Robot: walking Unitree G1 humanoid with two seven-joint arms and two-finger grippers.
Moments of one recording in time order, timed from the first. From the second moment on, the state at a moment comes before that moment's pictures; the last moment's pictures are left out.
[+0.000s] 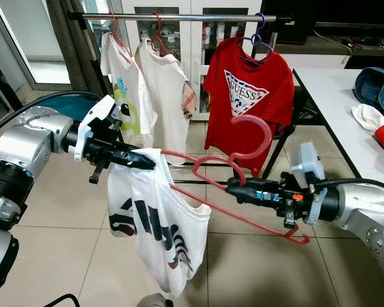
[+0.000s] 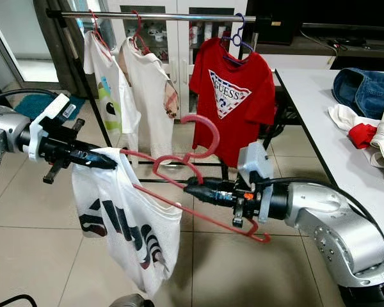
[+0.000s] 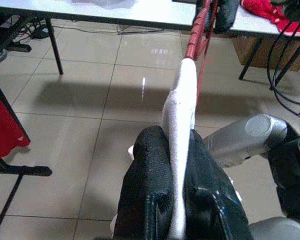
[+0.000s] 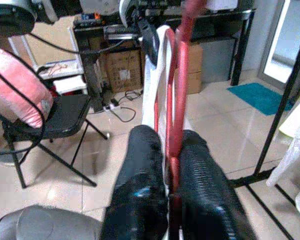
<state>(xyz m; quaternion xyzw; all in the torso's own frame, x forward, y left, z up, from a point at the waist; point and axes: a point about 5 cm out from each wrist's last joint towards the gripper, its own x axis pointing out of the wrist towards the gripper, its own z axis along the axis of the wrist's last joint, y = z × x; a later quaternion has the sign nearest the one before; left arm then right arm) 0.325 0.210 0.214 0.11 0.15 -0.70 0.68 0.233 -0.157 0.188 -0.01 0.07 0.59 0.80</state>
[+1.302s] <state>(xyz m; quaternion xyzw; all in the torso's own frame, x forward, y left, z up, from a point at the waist) 0.330 0.188 0.255 0.06 0.03 -0.68 0.73 0.246 -0.099 0.176 -0.03 0.01 0.55 0.84</state>
